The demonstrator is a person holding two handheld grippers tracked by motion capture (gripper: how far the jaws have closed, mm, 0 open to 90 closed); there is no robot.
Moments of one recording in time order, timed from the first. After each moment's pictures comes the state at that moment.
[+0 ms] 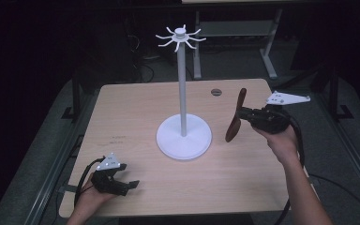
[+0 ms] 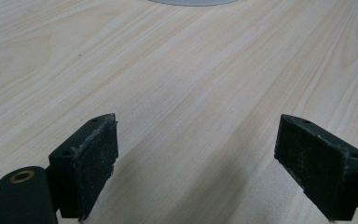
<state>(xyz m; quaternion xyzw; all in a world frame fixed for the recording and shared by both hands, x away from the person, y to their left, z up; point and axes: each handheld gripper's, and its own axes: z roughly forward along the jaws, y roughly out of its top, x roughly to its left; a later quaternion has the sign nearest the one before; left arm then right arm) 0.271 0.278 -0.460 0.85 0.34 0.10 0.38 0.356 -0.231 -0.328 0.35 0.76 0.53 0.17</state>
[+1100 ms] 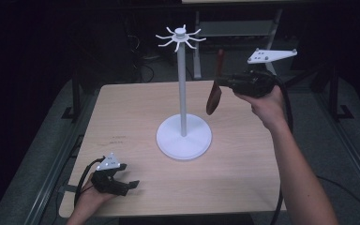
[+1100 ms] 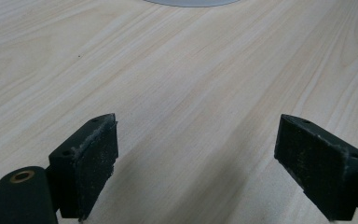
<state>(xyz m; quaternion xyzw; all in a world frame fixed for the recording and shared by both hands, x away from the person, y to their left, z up) 0.271 0.278 -0.460 0.85 0.34 0.10 0.38 0.393 -0.177 -0.230 0.26 0.77 0.56 0.16</state>
